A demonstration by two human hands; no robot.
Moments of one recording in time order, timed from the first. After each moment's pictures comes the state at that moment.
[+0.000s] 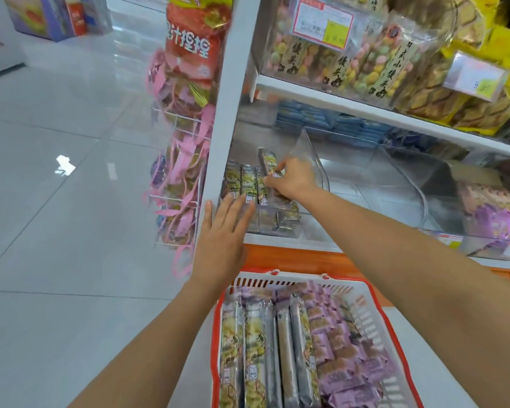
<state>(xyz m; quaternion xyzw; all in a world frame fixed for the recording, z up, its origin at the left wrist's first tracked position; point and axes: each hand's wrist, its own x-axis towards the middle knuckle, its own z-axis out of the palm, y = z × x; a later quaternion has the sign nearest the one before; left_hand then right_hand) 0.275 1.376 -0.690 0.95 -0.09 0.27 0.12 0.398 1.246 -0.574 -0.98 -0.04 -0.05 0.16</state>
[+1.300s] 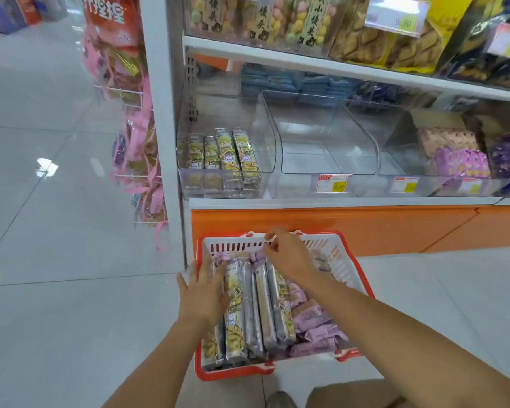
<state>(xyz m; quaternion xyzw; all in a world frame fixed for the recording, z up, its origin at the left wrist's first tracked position) 0.164 1.327 -0.764 0.98 -0.03 -0.14 0.14 0.227 1.145 -0.692 -0.96 -0.04 0.04 0.27</state>
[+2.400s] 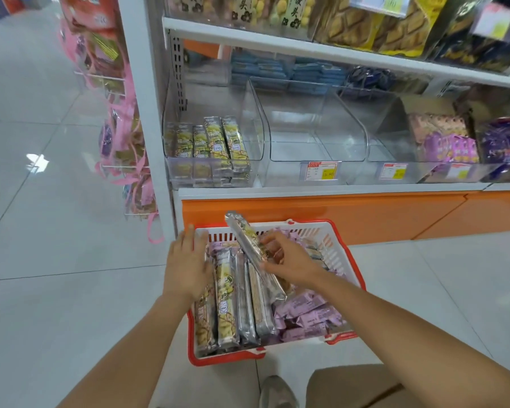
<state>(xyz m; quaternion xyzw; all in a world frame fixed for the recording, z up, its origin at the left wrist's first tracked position) 0.182 1.340 -0.750 0.98 -0.03 -0.01 0.19 0.193 1.105 -0.695 -0.91 -0.08 0.19 0.36</state>
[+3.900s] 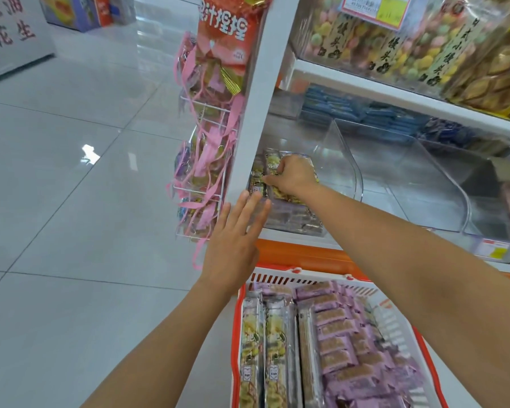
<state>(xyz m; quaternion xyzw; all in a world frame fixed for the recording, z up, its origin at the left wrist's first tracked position) 0.268 1.396 -0.705 0.95 -0.10 0.28 0.13 0.422 1.290 -0.607 -0.99 -0.06 0.00 0.14</state>
